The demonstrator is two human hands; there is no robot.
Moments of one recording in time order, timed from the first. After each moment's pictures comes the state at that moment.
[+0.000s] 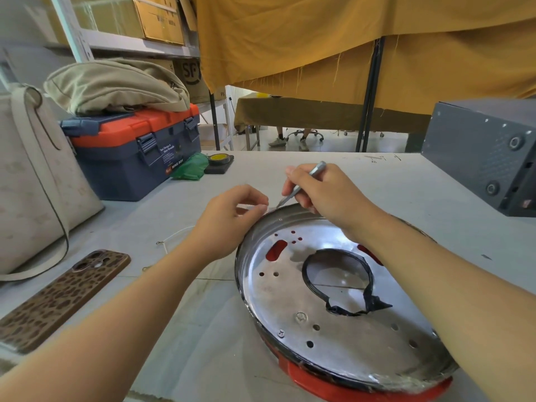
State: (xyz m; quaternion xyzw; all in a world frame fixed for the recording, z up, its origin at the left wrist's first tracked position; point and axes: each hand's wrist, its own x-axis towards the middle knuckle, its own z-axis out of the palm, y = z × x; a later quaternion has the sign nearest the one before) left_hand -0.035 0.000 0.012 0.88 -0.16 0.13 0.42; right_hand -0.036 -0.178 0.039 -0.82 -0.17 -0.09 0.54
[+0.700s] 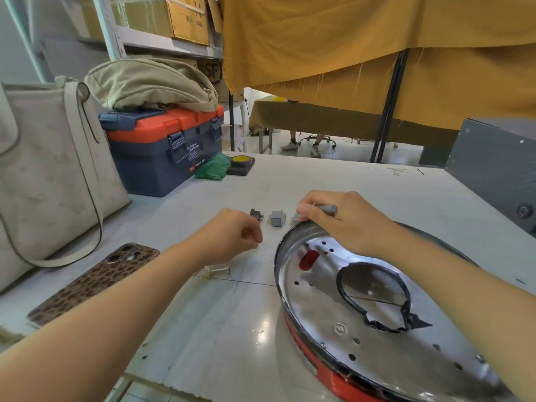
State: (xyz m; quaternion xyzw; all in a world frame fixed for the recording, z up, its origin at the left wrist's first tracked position) left_hand -0.020 0.058 0.000 0.96 -0.18 0.04 0.21; right_hand -0.039 -0.165 0.034 -0.91 -0.26 -0.07 0.32
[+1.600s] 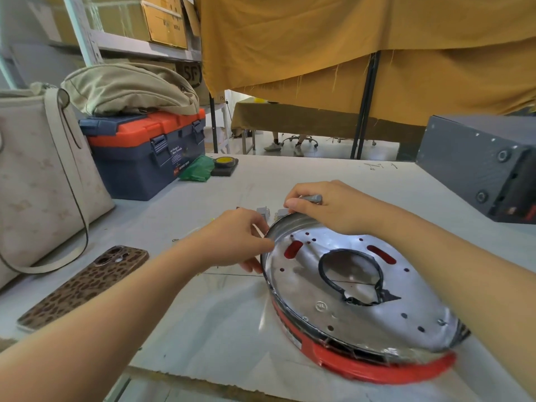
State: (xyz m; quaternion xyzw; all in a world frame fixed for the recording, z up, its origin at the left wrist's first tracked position) left_hand -0.066 0.023 0.027 0.90 -0.13 -0.11 0.40; right_hand -0.053 -0.173 0.056 -0.94 -0.24 -0.01 0.26
